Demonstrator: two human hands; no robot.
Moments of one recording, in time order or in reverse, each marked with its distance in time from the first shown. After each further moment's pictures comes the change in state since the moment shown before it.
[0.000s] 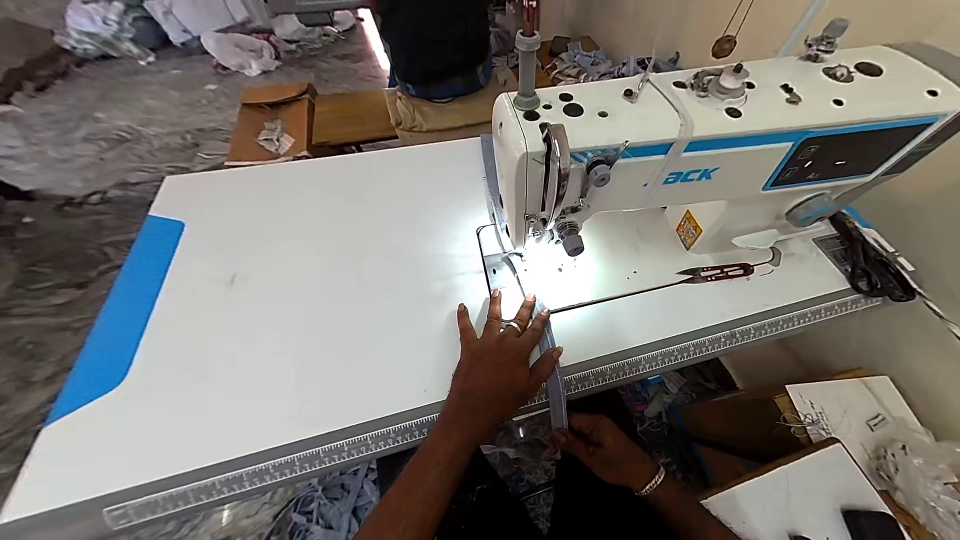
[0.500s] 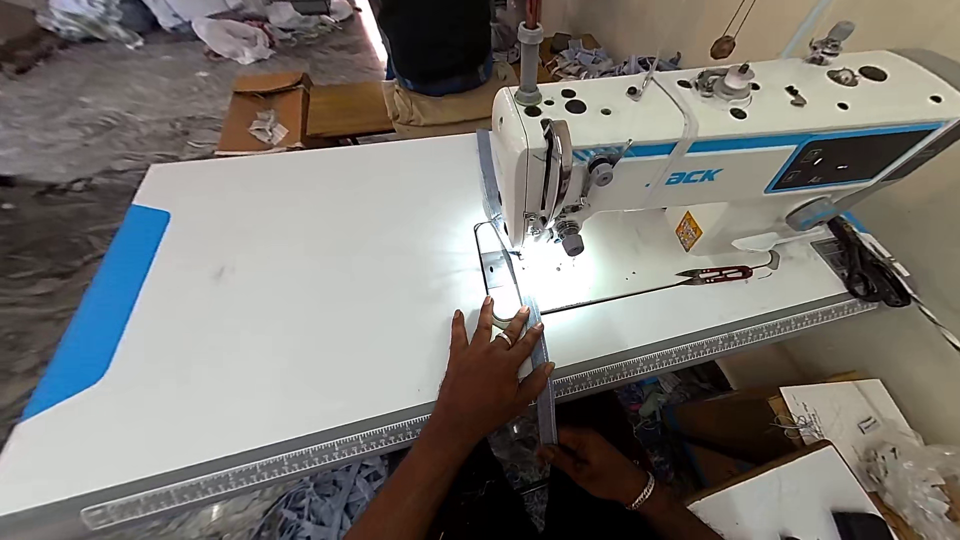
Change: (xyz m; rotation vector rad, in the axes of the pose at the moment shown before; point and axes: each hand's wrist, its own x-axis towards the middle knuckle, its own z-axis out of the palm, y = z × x) left_hand -0.015 -0.005 0.001 -0.027 0.026 0.029; right_hand -0.004 0.010 0.012 -0.103 -0.061 -0.040
